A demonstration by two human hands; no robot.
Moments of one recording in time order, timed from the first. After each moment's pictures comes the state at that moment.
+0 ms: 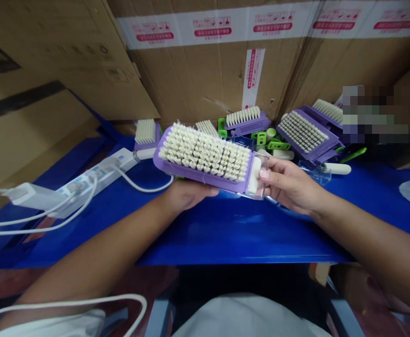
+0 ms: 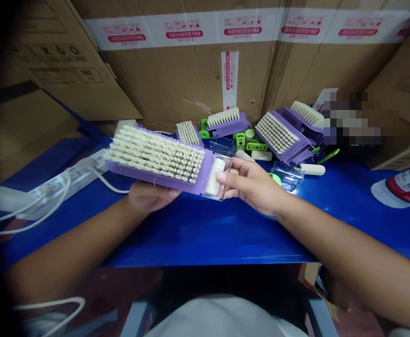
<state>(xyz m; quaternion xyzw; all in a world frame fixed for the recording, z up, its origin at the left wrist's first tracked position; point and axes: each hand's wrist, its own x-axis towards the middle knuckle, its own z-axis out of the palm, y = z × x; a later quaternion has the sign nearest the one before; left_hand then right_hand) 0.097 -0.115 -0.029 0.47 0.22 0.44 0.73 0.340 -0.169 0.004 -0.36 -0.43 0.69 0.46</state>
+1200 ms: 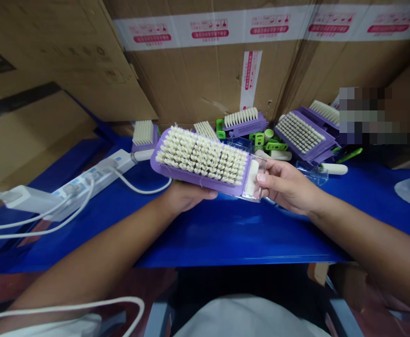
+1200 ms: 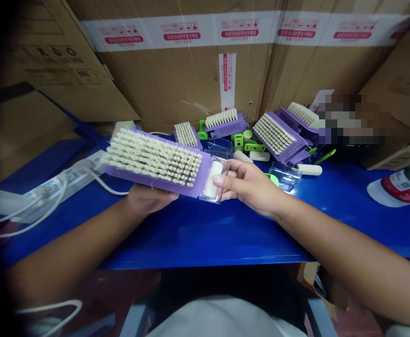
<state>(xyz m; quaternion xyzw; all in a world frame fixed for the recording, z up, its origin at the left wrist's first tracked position) 0.094 -0.114 -0.030 0.49 0.20 0.44 0.72 0.339 -0.169 0.004 -0.35 -0.43 0.69 0.46</state>
